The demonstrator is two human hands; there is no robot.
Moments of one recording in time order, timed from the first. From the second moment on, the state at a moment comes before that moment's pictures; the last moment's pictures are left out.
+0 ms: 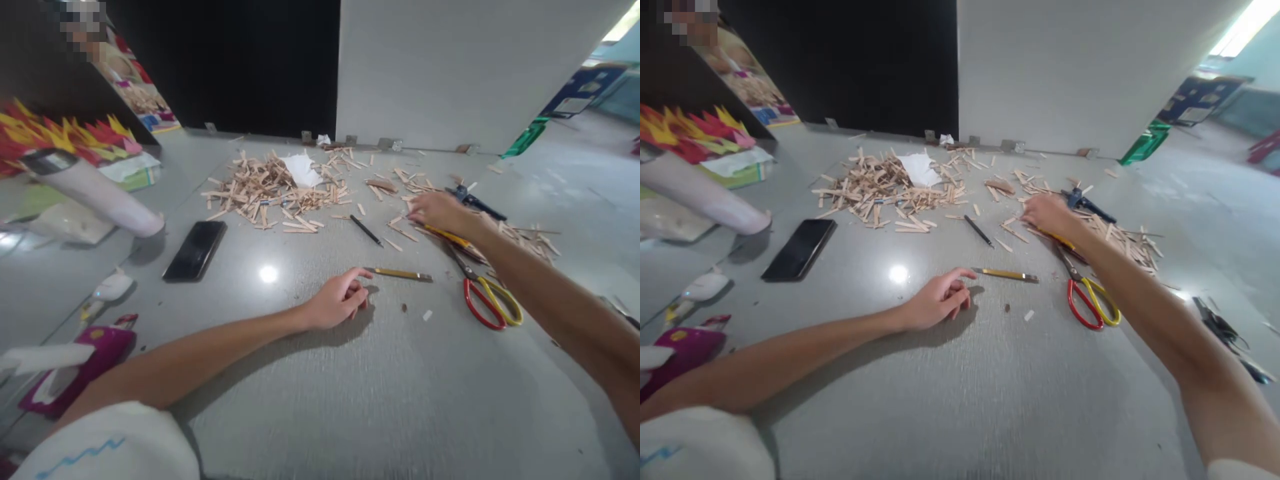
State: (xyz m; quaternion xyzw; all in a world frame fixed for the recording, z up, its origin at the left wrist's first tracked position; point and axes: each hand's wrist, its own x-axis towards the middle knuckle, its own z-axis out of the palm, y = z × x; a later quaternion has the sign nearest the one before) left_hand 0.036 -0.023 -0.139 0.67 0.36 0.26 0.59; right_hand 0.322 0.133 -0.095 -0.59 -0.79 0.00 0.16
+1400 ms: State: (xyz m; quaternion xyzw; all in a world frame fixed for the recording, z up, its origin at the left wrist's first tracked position) left_hand 0.010 -0.015 -0.155 0.79 0.44 0.32 0.29; right_hand 0.283 0.009 -0.129 -0.43 -0.83 0.00 0.35
